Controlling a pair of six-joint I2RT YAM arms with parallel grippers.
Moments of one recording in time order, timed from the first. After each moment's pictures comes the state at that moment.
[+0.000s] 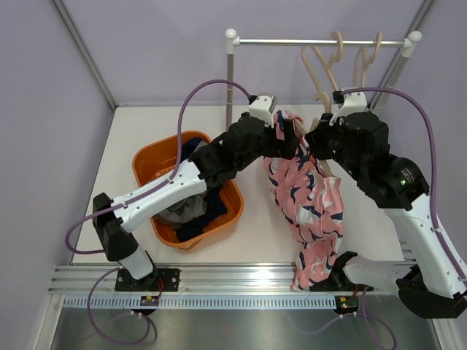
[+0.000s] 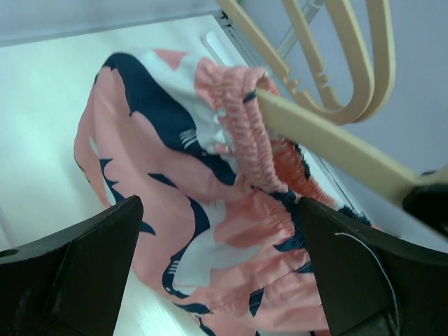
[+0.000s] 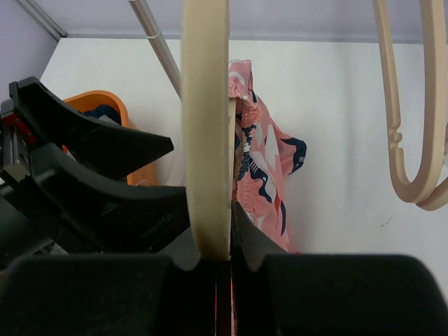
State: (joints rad) left arm -1.00 1.63 1.65 -0.29 -0.28 -0.47; right arm 0.61 1.10 1.63 -0.87 0.29 0.32
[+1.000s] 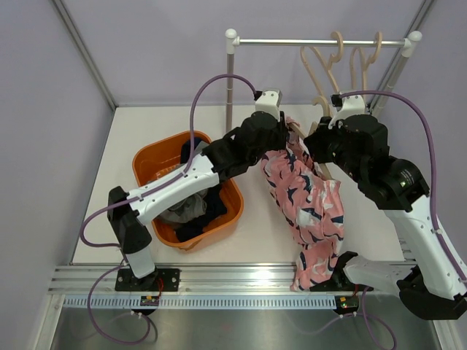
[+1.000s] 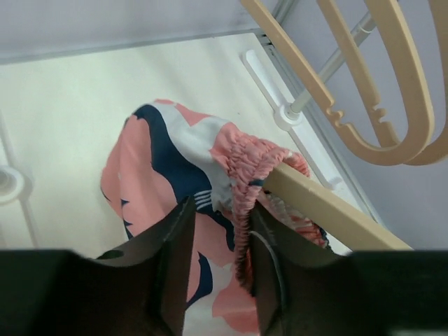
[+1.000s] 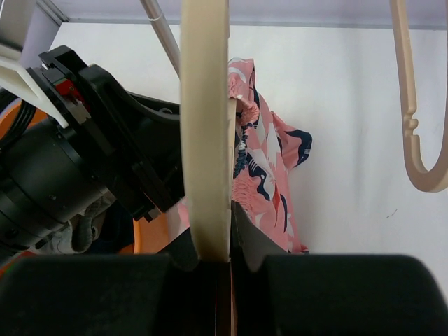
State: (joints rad) left arm -1.00 1.75 1.78 -0.31 -0.42 -0.46; right arm 0.61 1.09 1.60 -0.89 0.26 0.33
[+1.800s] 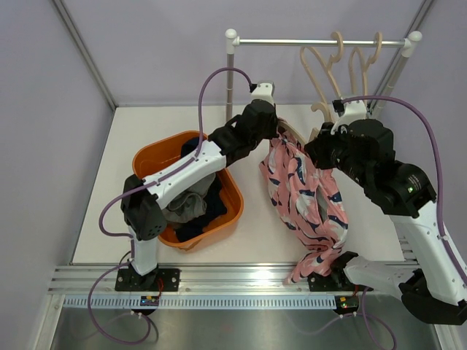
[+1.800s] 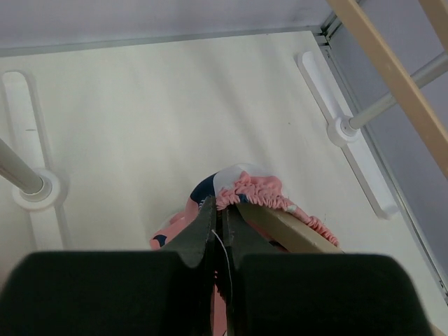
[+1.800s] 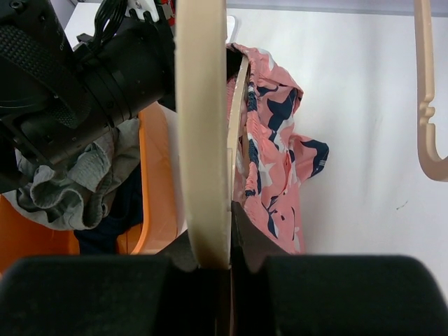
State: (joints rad) left arm -0.86 1.90 1.87 -0.34 -0.39 -0.46; right arm 0.61 1.05 1.60 -0.94 0.20 0.33
